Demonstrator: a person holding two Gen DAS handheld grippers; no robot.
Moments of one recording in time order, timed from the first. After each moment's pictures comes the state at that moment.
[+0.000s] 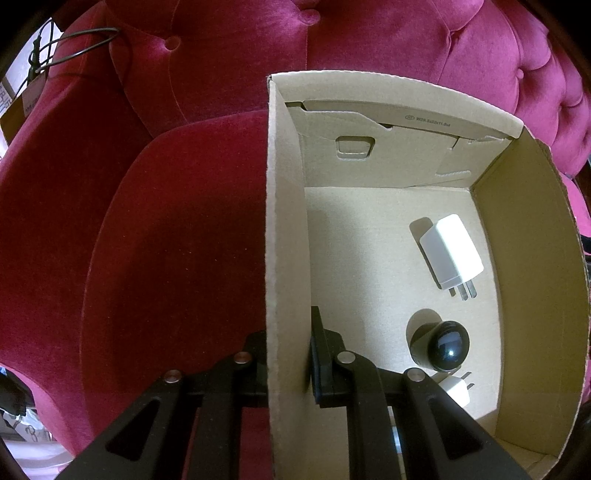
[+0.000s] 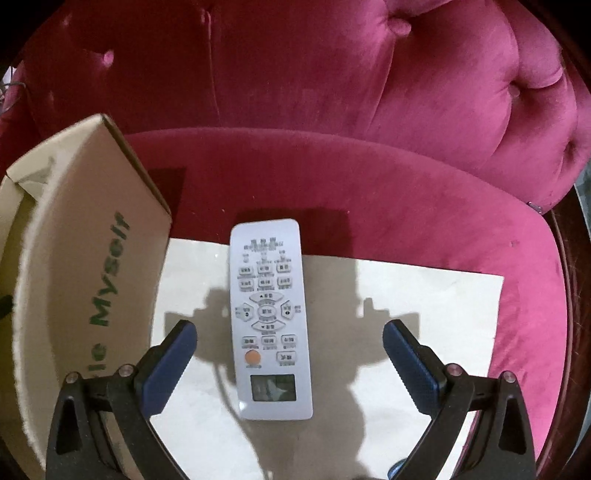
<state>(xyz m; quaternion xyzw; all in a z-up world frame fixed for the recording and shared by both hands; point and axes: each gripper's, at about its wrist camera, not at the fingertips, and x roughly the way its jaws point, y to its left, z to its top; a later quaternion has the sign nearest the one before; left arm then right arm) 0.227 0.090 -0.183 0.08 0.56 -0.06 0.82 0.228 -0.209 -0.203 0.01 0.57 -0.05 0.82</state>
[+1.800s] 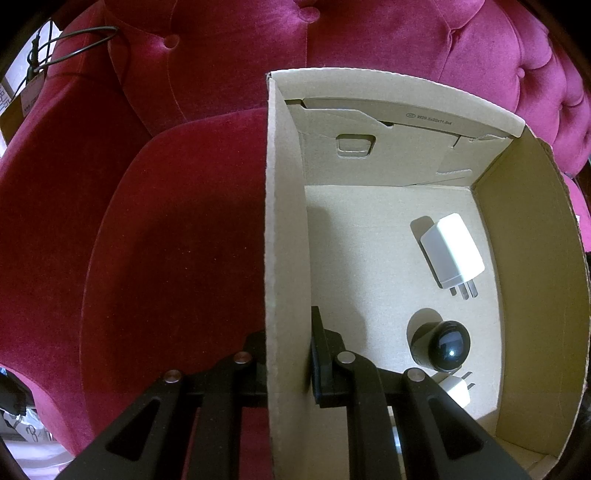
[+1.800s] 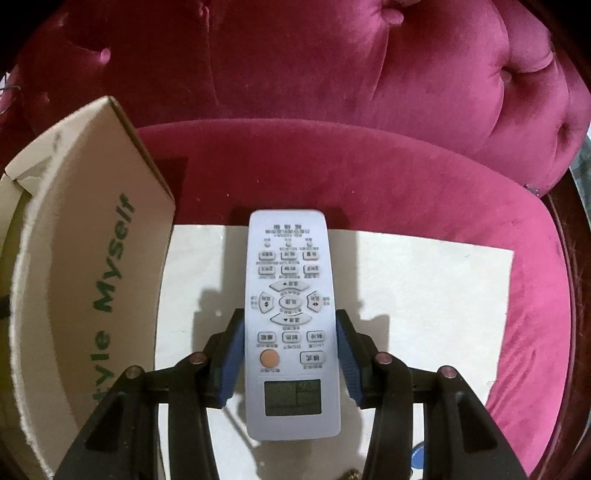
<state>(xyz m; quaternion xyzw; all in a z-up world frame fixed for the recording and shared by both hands) 0.229 0.088 -0.186 0.08 0.57 -0.06 0.82 0.225 -0.208 -0.202 0.04 0.57 -0.06 0.82</state>
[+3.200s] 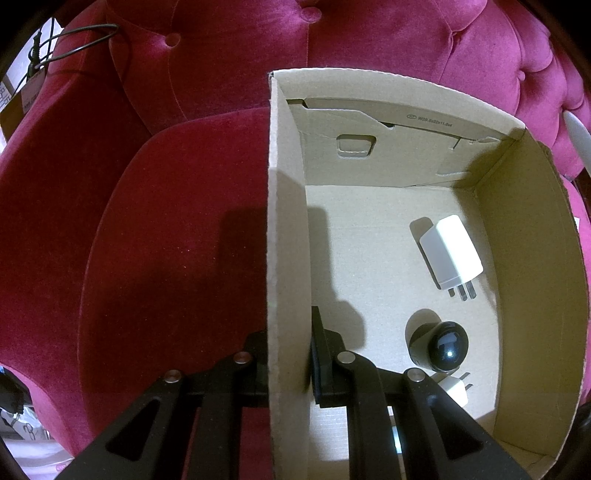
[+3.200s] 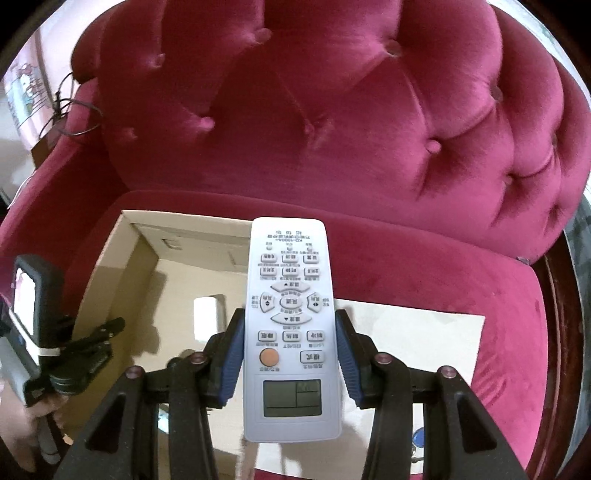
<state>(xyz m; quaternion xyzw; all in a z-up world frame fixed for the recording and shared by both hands) 0.229 0.090 -0.184 0.08 0.57 -0.06 0.82 0.200 -0.129 -0.072 0.01 0.50 0.01 0.87</state>
